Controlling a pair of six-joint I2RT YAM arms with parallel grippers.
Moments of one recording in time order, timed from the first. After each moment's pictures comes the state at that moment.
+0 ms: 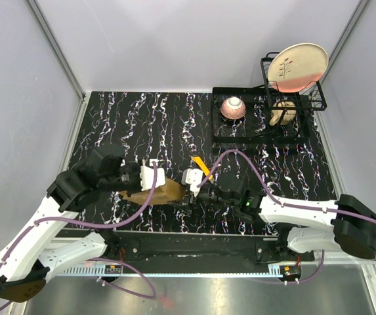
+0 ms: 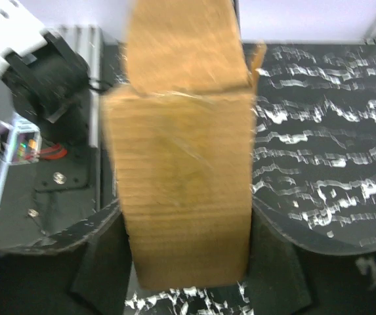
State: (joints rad) left arm -0.72 0.82 1.16 -0.97 0.33 0.70; right arm 1.12 1.23 0.65 0.53 -0.27 -0.11
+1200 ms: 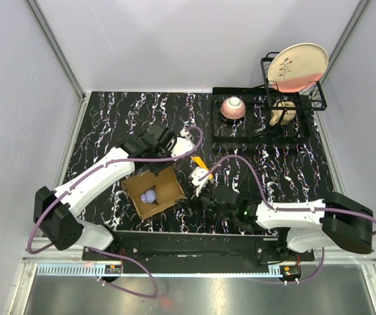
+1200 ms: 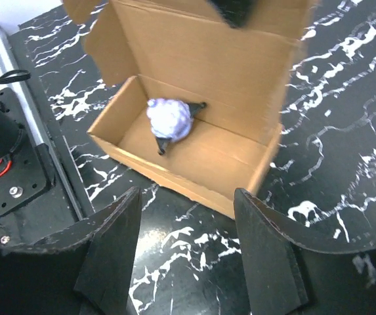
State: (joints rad) left arm -0.70 1.39 1.24 -0.94 -0.07 0.39; right arm 1.19 1.25 0.48 0.55 0.17 0.21
